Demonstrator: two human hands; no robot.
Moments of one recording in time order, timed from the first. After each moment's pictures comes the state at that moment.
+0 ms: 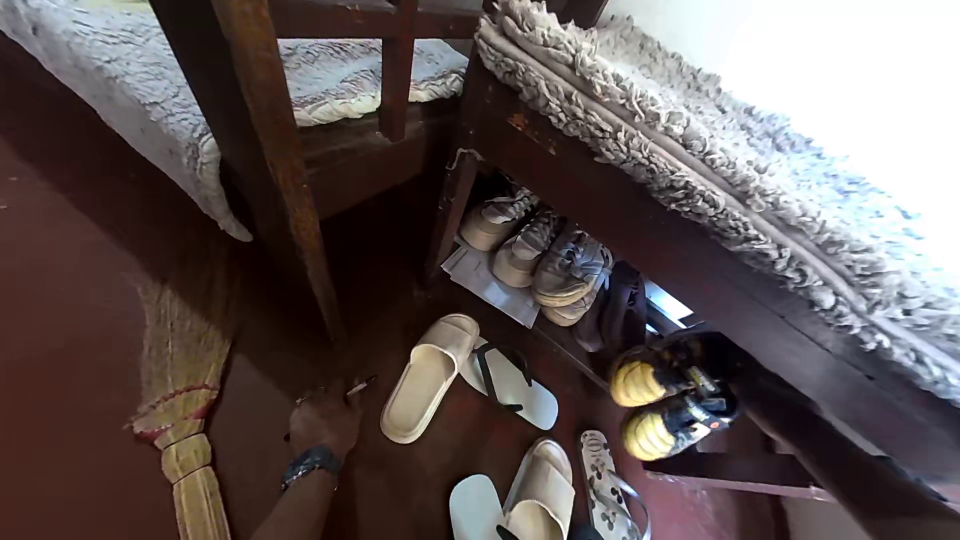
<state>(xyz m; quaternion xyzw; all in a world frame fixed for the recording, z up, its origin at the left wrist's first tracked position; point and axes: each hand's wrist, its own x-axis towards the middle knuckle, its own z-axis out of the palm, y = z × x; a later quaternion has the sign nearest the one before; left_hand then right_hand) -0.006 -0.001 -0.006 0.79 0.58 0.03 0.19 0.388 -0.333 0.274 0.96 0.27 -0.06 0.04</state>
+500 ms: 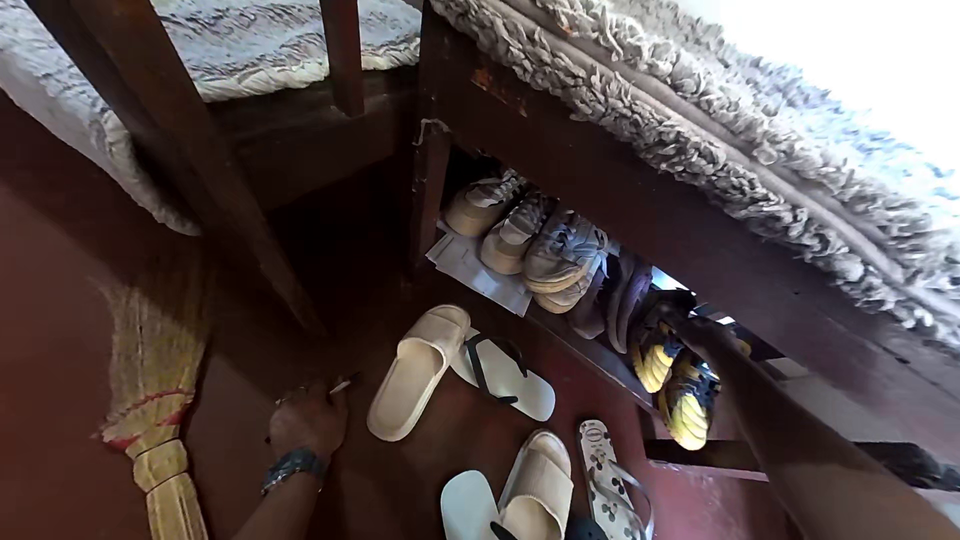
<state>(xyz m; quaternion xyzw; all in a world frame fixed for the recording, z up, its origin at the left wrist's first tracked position) -0.002 -0.003 0.001 0.78 0.59 0.02 0.18 0.442 -0.267 0.236 0.99 0.06 -0.15 -0.05</state>
